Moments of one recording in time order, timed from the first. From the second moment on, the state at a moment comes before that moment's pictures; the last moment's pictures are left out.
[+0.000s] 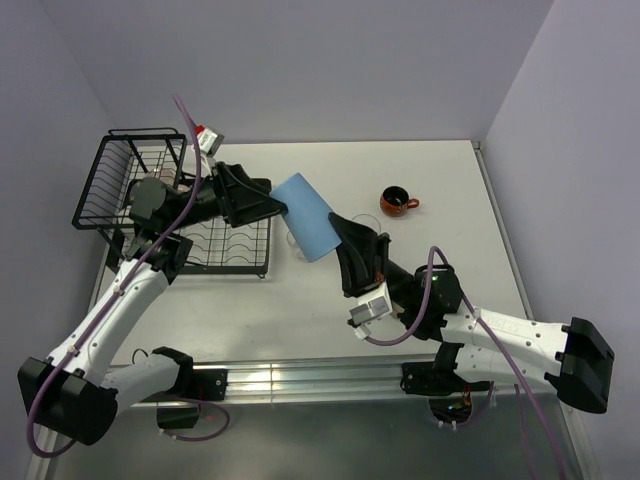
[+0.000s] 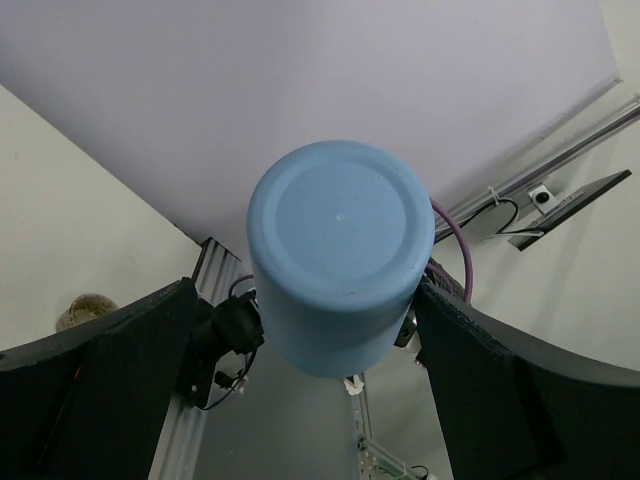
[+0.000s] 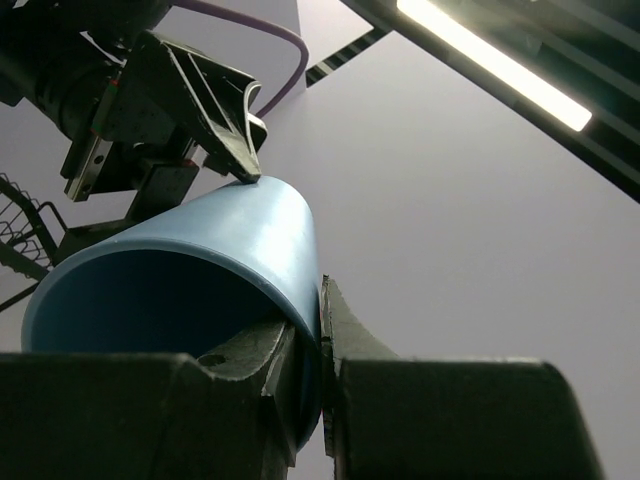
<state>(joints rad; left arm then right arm) -0.37 1.08 0.99 0.48 0.96 -1.21 1.04 0.95 0.54 1.13 -0.19 -1.21</state>
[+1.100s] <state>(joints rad) -0.41 1.10 1.04 0.44 0.83 -1.19 1.09 1.01 0.53 1.18 -0.14 -1.24</state>
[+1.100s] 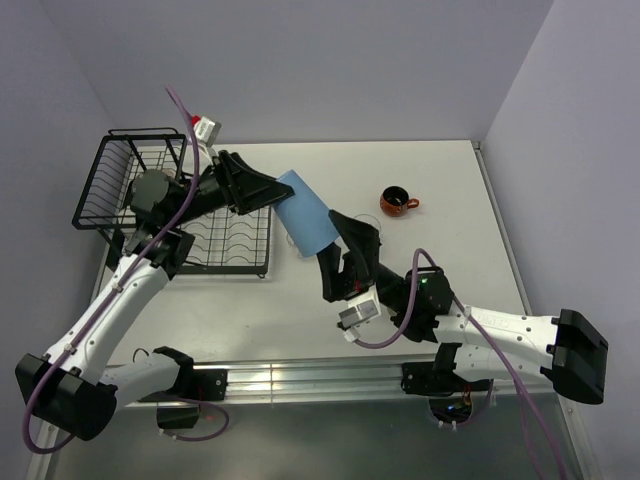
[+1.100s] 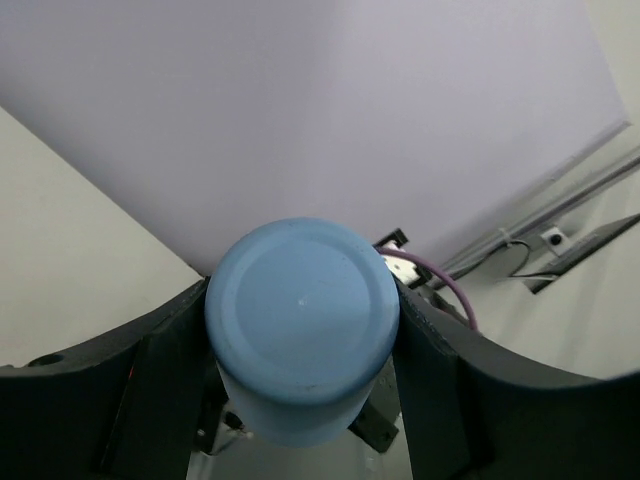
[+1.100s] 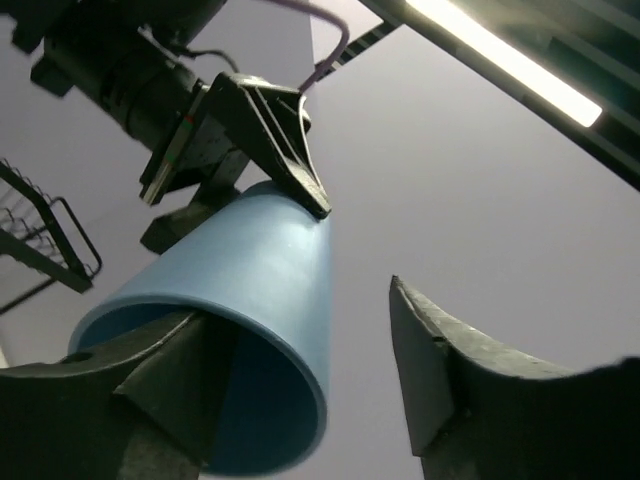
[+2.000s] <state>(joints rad) -0.35 1.41 1.19 -0.01 -0.09 -0.17 0.70 0.92 0.79 0.59 0.27 -0.70</state>
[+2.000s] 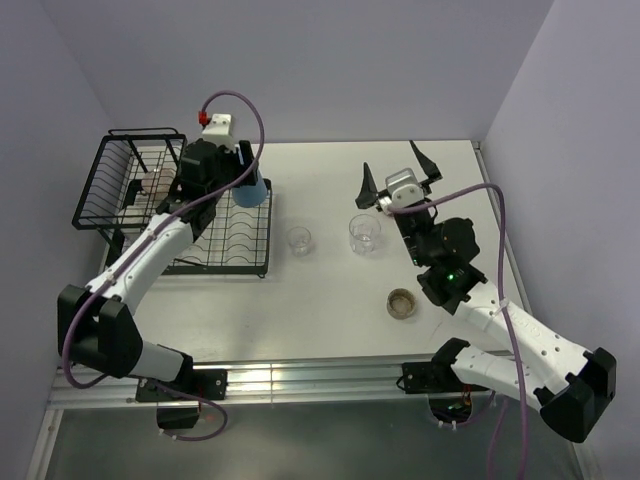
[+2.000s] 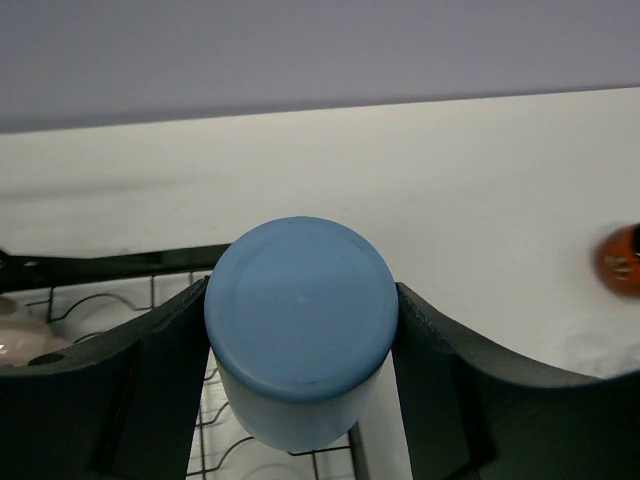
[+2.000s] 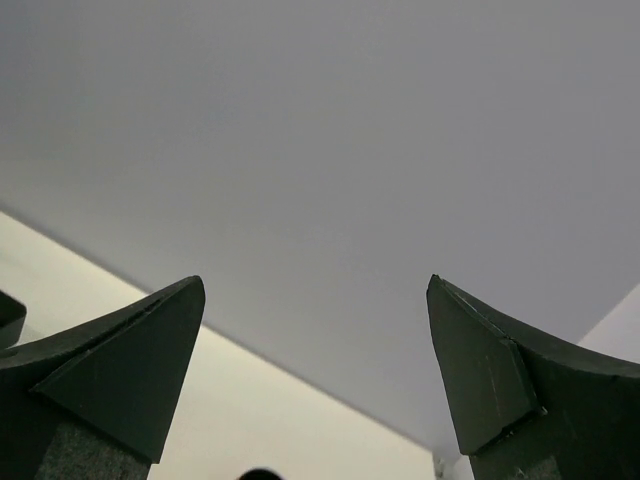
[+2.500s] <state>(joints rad) -0.33 1.63 1.14 0.16 -0.51 -0.19 0.64 0.95 0.82 0.44 0.32 -0.56</state>
